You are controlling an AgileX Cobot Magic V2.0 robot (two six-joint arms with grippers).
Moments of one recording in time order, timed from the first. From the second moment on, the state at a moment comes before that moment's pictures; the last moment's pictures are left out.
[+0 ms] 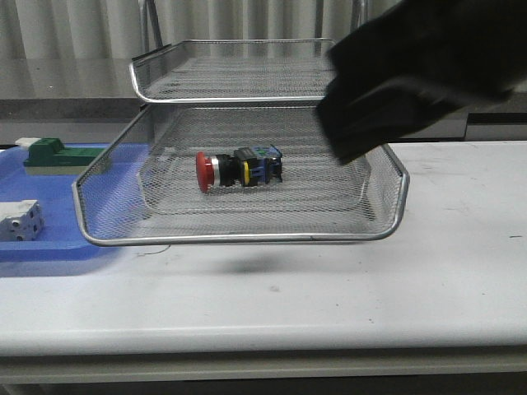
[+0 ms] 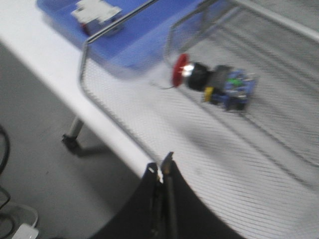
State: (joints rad) left arm -0.07 0.10 -0.38 -0.32 0.46 0.42; right arm 0.80 1.21 -0.66 0.12 0.09 -0.09
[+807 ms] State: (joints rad) left arm -0.07 0.10 -0.38 -0.32 0.46 0.42; right arm 0.85 1.71 -0.88 0.12 0.06 -0.09
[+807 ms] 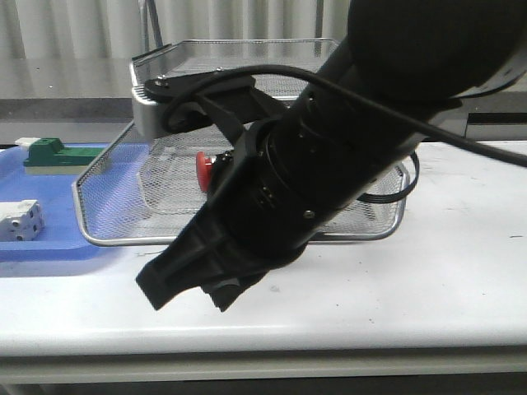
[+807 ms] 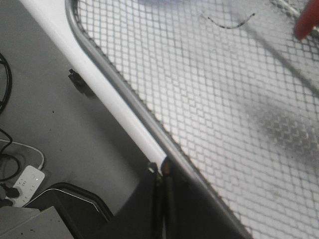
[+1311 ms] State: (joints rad) left arm -0.07 0.10 -0.38 -0.32 0.46 0.42; right arm 0.73 1.74 -0.98 0.06 0.06 -0.09
